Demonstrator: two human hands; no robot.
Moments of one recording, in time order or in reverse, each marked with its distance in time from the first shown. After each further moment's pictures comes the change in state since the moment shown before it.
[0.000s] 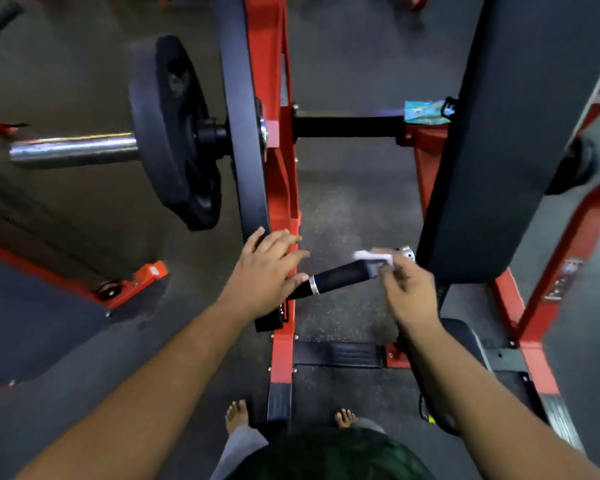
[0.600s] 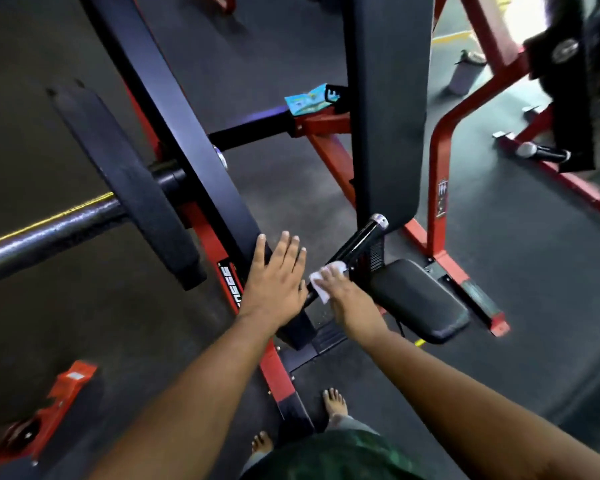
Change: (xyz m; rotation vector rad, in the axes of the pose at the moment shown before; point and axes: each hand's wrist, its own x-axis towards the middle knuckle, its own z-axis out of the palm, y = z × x) left_hand 0.014 -0.049 0.017 0.228 -0.181 0.371; right_hand -0.064 -0.005 0.143 -0.616 -0.031 0.027
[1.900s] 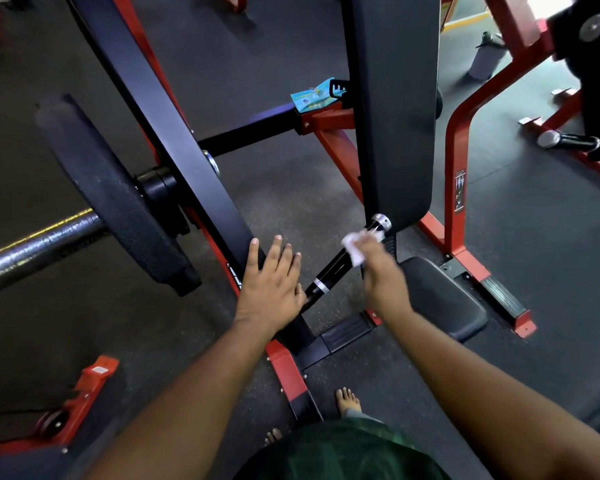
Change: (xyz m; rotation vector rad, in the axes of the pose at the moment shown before) left_hand 0.007 0.005 -0.020 0.070 -0.157 -0.056; right_hand 0.028 0.042 -0.046 0.087 0.239 0.130
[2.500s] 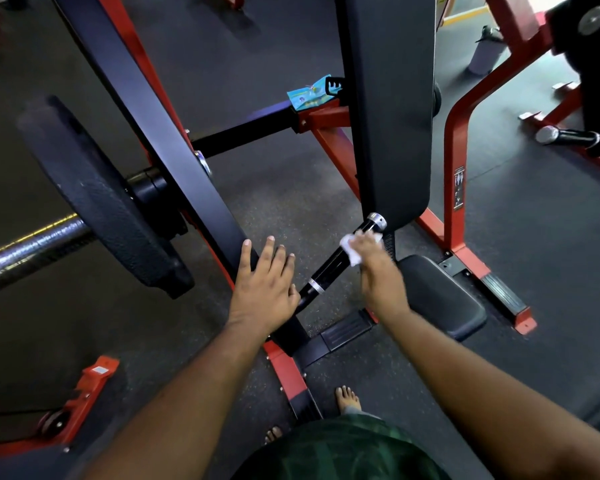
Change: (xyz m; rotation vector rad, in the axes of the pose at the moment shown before) left_hand 0.002 0.000 0.005 -0.005 0.033 -0.014; right_hand -0.001 -0.001 -0.007 0.021 0.054 -0.019
